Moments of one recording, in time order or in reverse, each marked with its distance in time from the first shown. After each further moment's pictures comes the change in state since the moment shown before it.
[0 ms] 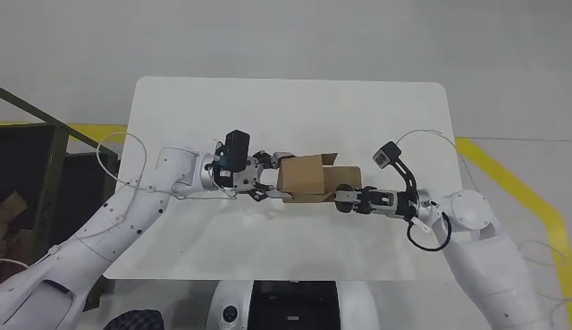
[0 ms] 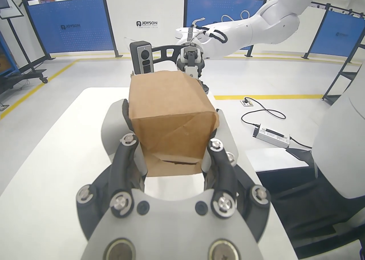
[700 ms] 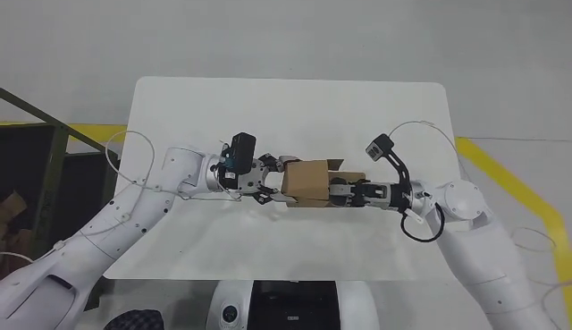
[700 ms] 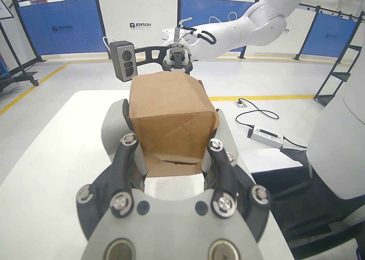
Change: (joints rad) left arm -0.036 -0.008 0.057 0.015 -0.003 0.000 0.022; right arm 0.079 -0.007 -0.057 0.043 0.011 -0.009 -0.003
